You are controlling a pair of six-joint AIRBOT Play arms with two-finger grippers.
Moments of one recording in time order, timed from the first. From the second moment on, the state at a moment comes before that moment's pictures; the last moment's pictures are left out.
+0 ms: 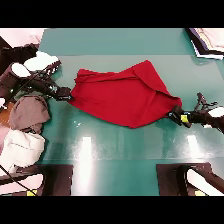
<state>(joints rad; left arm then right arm) -0.02 -1.36 1.18 0.99 -1.24 -1.26 -0.27 -1.09 0.53 -0.93 0.82 1.57</state>
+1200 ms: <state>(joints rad) 0.08 -1.01 1.97 0.91 -1.27 -1.31 -0.35 -0.62 1.43 -1.17 1.12 1.54</state>
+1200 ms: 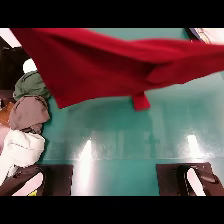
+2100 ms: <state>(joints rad) 0.08 -1.26 1.69 0.98 -1.27 -1.36 -0.27 -1.27 1.91 -1.27 1.48 1.59</state>
